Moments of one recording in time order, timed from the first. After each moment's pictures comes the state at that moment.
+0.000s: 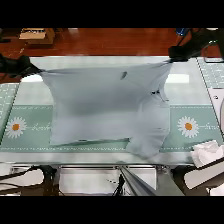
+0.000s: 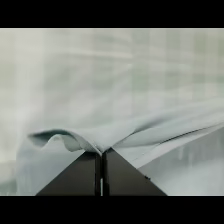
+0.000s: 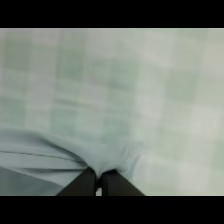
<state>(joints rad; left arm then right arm) 0.32 -1.46 1.42 0.89 -1.20 -1.23 -0.01 -1.80 2.00 -1.38 1.37 1.46</state>
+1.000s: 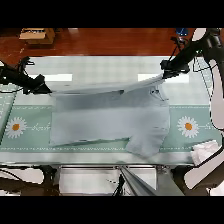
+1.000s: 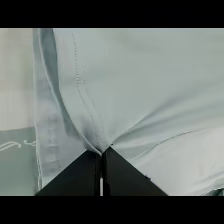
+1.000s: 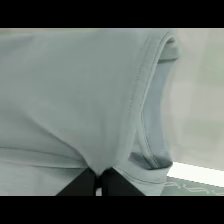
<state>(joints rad) 0.31 -1.64 1.42 1.06 -1.41 -1.35 -0.01 -1.89 2.00 -1.36 1.65 1.59</state>
